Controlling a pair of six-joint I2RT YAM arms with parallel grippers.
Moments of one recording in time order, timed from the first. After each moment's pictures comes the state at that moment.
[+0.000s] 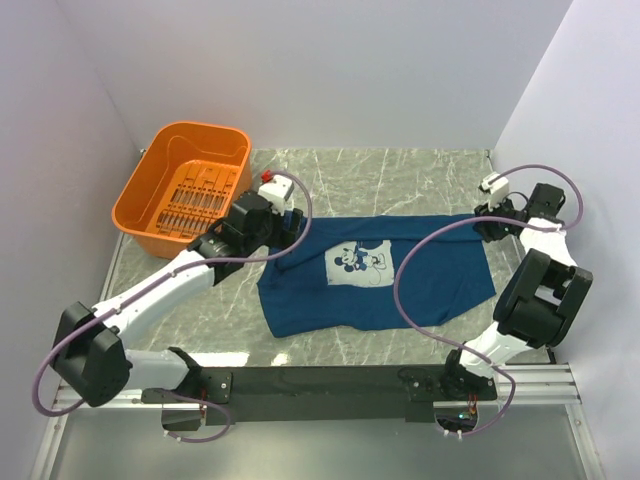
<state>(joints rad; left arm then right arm) -0.64 1.28 0.95 -0.17 -0.17 -0.10 -0.51 1.61 1.08 -0.34 -0.65 -0.93</state>
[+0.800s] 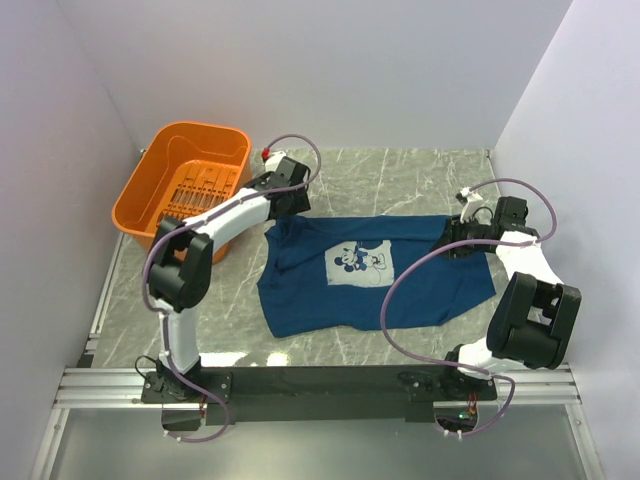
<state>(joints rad) -0.55 1.93 1.52 -0.45 -0.38 -0.70 -0.34 1.45 0.91 -0.54 -0.78 -0.44</state>
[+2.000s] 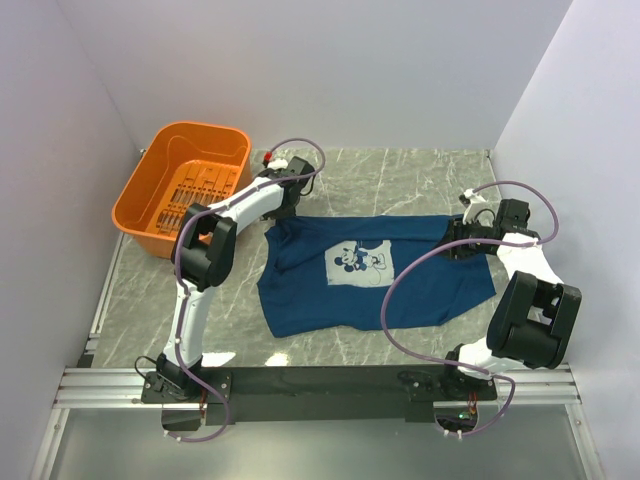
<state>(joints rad) -0.52 2.22 1.81 -0.78 -0.59 -0.67 -0.36 1.46 0.90 -0.51 -0.78 -0.40</state>
